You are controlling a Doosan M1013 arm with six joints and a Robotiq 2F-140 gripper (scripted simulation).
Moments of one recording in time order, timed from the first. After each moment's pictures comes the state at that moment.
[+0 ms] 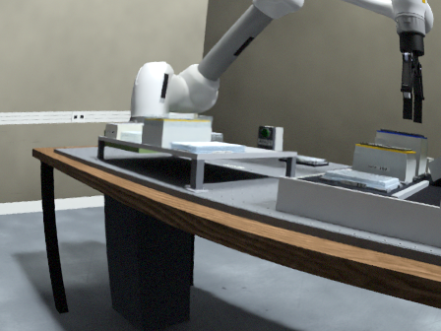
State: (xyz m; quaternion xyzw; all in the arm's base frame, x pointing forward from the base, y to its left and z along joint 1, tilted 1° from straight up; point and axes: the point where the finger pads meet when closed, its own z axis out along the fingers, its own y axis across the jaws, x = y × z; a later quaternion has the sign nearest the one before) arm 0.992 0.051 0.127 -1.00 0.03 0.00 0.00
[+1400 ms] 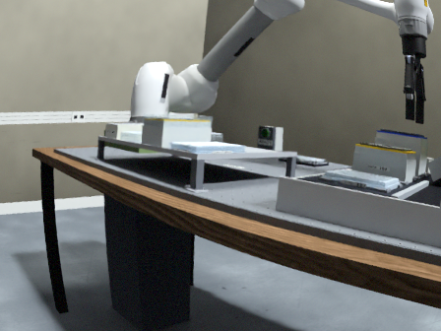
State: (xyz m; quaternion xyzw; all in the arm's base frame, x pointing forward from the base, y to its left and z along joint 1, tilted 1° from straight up) arm 0.993 0.077 0.128 -1.00 0.03 0.00 0.00
